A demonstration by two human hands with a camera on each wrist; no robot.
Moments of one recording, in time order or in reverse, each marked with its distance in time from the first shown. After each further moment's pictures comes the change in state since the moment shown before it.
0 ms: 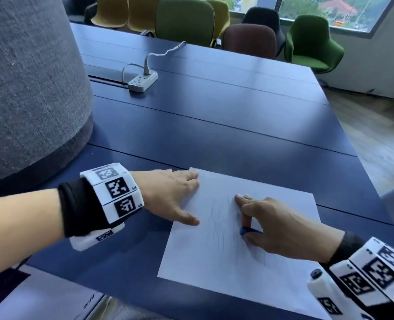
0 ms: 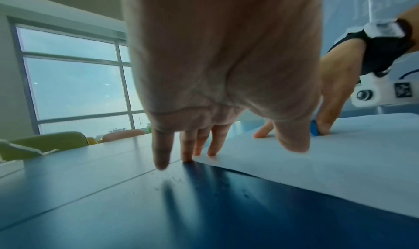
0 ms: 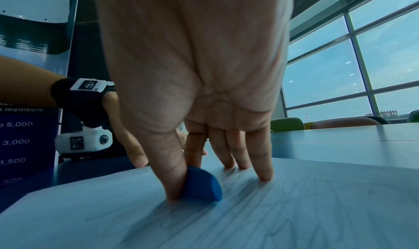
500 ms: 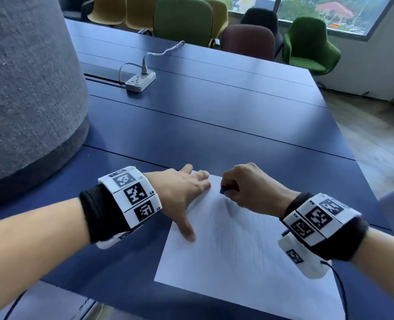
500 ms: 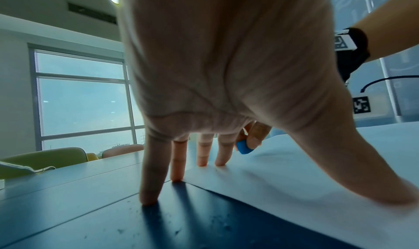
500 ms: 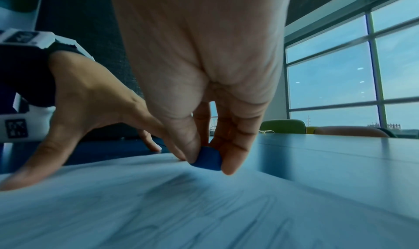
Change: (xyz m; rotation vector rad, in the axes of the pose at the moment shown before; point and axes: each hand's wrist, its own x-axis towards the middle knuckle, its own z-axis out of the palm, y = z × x) left_hand 0.022 0.008 -0.011 0.048 -0.002 0.030; right_hand 0.064 -0.003 -0.028 0.037 0.178 -0.001
